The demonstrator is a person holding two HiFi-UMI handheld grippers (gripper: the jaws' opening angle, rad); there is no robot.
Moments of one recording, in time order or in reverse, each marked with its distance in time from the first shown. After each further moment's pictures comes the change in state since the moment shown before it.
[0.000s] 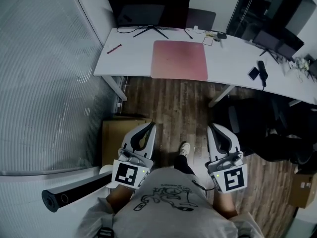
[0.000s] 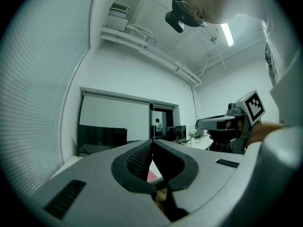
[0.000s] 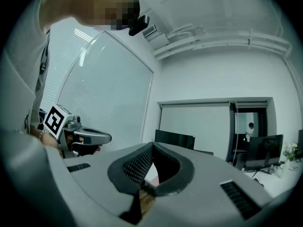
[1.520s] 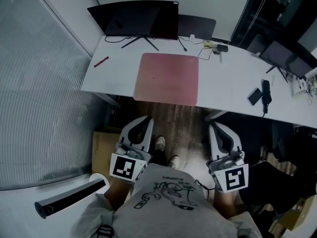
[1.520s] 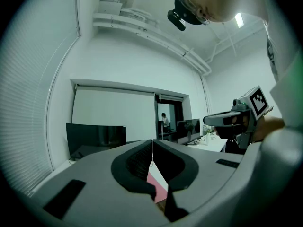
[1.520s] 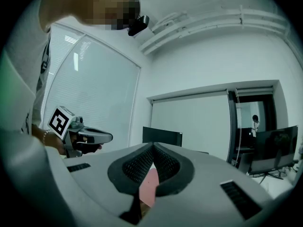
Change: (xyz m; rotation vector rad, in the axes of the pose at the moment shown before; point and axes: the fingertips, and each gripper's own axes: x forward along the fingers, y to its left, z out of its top) left arm 0.307 0.009 -0.019 0.049 0.085 0.083; right arm 0.134 -0.287 -0.033 0.099 -0.032 0.021
